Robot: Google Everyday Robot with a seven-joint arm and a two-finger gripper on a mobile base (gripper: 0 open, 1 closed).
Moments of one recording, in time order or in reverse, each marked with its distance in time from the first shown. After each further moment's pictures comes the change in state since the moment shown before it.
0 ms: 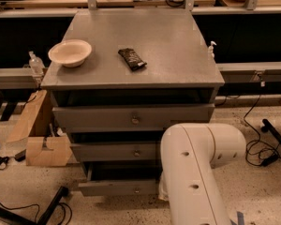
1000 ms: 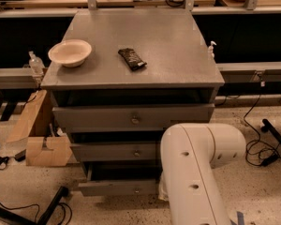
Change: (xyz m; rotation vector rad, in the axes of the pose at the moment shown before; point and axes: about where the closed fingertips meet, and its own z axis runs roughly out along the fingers) arm 0.000 0.000 0.000 0.000 0.000 0.000
